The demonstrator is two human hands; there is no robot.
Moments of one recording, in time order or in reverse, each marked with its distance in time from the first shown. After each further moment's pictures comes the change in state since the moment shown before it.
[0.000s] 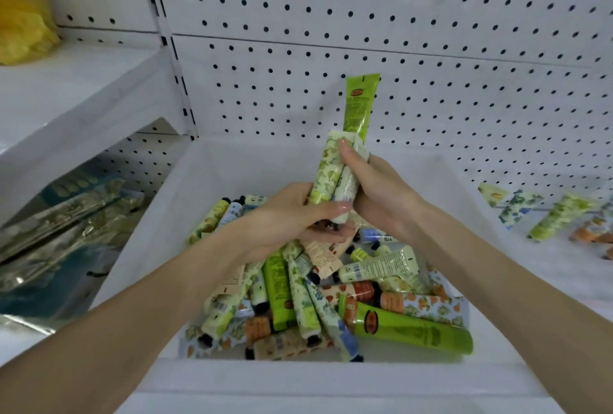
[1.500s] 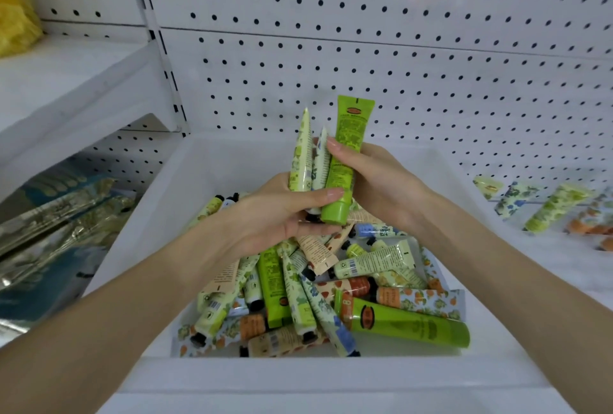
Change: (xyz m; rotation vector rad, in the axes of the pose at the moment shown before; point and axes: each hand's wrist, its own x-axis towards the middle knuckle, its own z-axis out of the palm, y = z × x) left_hand -0.003 0.005 -0.002 -0.269 -0.047 0.026; right_hand -0.009 -0.011 -0.004 -0.143 -0.094 -0.023
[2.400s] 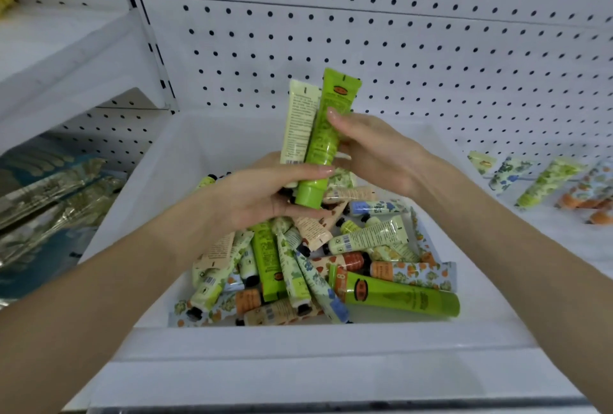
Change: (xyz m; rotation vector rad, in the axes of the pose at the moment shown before) left_hand -0.002 0.000 0.000 0.026 0.044 -0.064; right_hand 0.005 -0.002 -0.013 -0.096 -0.109 -0.002
